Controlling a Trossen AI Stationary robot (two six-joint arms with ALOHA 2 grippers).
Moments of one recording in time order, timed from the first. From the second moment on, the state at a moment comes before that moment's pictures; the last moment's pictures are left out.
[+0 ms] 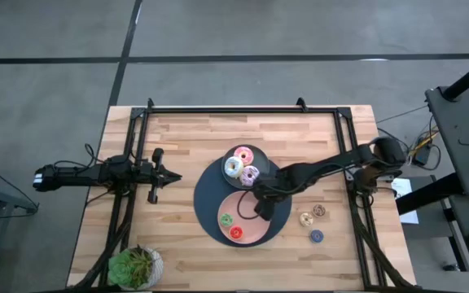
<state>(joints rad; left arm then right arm) 0.01 0.10 0.01 0.03 0.05 0.03 0.17 1.73 1.19 -0.70 0.03 0.80</state>
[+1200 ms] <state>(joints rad) 0.01 0.10 0.01 0.03 0.05 0.03 0.17 2.15 1.68 -0.70 0.03 0.60</state>
